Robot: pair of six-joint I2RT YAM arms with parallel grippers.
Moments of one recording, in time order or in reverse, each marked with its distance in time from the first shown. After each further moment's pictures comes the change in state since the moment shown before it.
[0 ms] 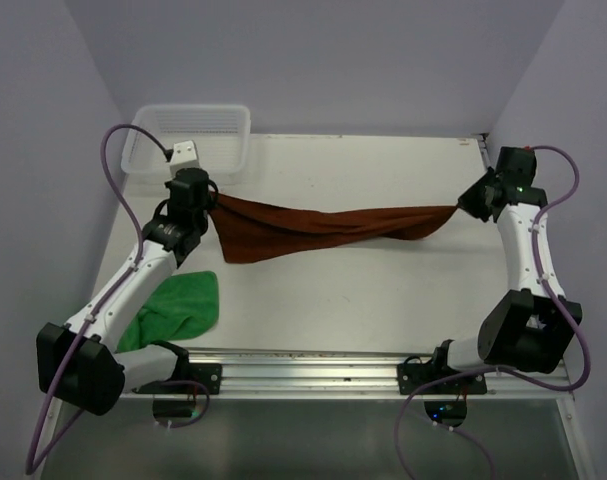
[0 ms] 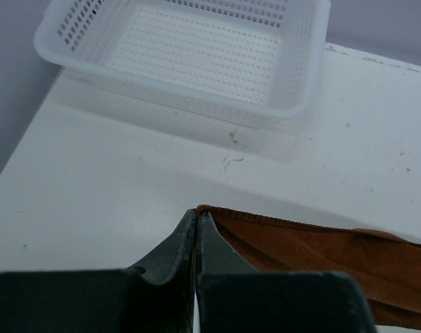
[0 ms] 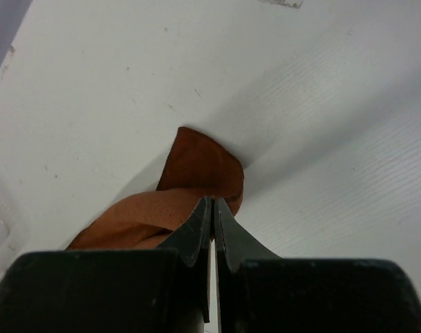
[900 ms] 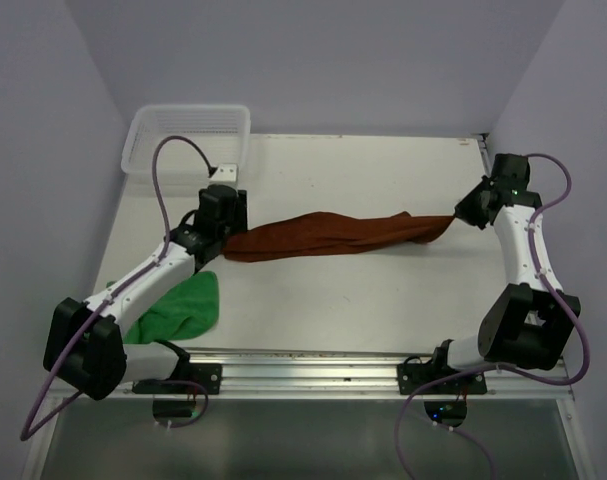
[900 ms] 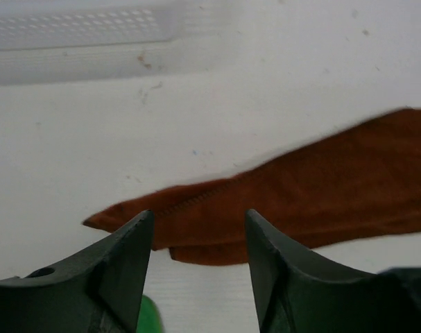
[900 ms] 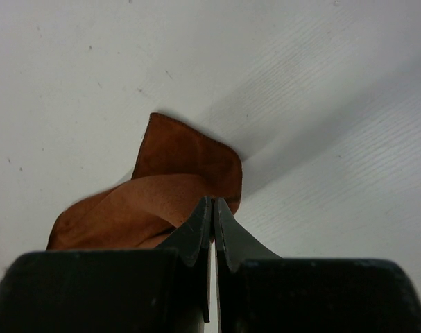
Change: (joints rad) left arm -0.071 0.132 -0.070 0.046 0.179 0.071; right arm 0.000 0.016 -0.085 0.006 0.007 -0.024
